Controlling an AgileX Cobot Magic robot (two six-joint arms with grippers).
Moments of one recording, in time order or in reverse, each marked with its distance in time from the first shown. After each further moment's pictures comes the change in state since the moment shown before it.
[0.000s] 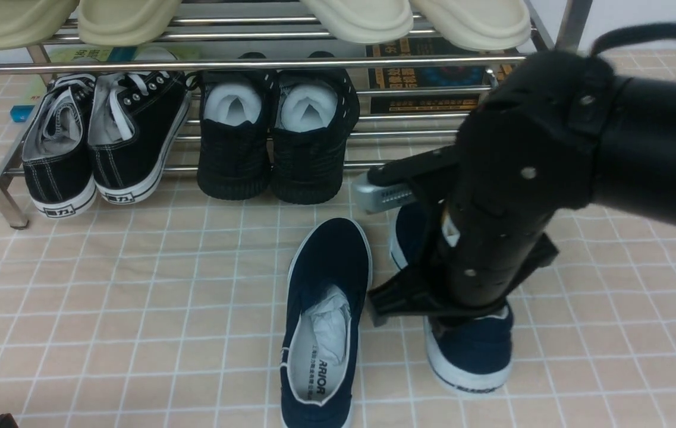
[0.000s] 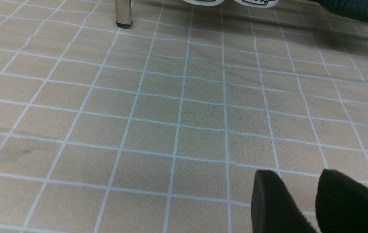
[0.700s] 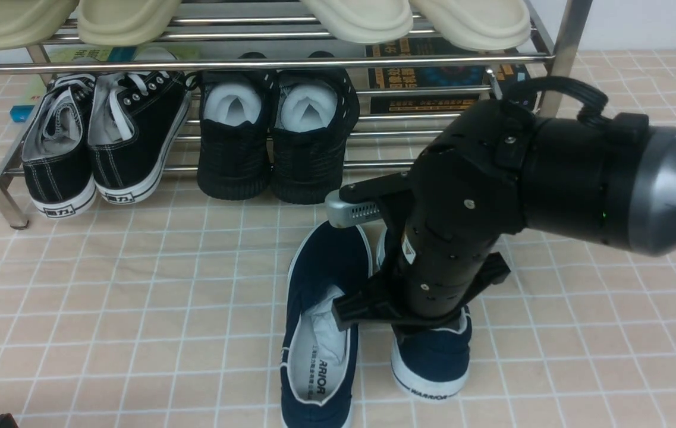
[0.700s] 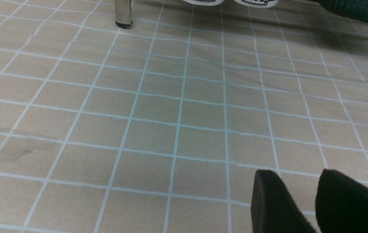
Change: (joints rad) right arm 0.002 0.086 0.001 0.030 -0.133 0.020; left arm 0.000 0.000 0.000 0.000 0.000 0.000
